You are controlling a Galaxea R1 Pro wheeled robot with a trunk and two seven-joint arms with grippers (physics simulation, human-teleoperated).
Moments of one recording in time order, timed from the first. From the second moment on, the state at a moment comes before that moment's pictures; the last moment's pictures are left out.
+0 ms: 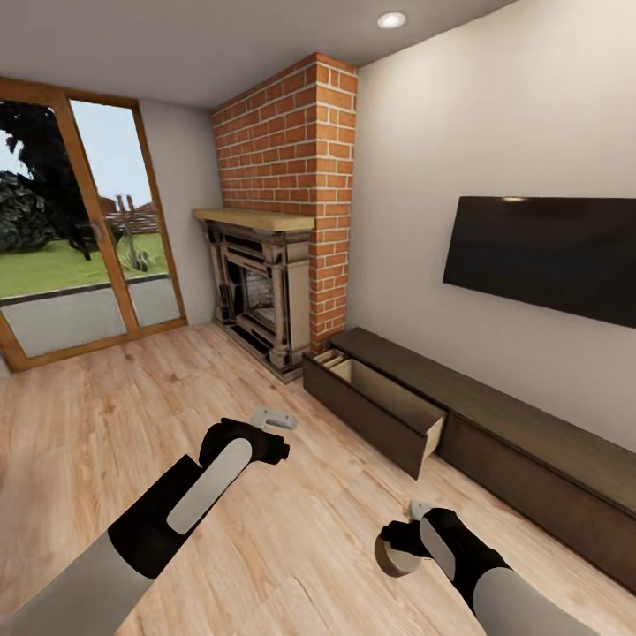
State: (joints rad) left arm -0.69 0.11 -0.65 -1.43 0.94 1.05 0.82; right arm -0.64 0.00 0.15 -0.41 -0.36 0.53 -0.06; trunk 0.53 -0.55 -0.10
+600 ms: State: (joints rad) left arm -0.69 0.10 -0.65 -1.41 0.94 1.05 0.82; right arm -0.64 0.01 0.15 -0.40 -0.36 0.47 -0.06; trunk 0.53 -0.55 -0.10
